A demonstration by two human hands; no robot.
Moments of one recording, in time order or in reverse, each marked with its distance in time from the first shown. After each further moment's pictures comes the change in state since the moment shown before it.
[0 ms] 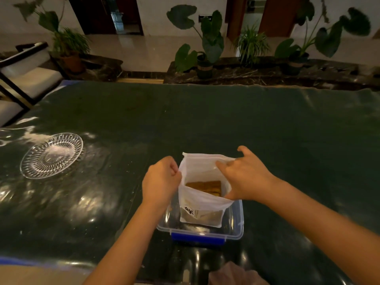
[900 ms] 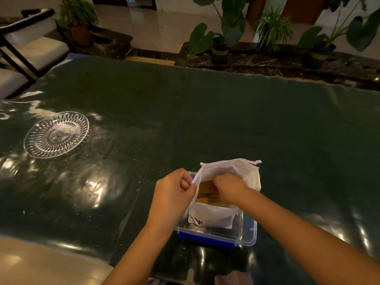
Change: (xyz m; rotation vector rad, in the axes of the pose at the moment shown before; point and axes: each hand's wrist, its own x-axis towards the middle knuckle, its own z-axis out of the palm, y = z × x) left_hand -0.020 -0.027 0.004 -0.296 -0.130 -0.032; right_hand 0.086 -0.046 0.073 0.413 -0.508 0.331
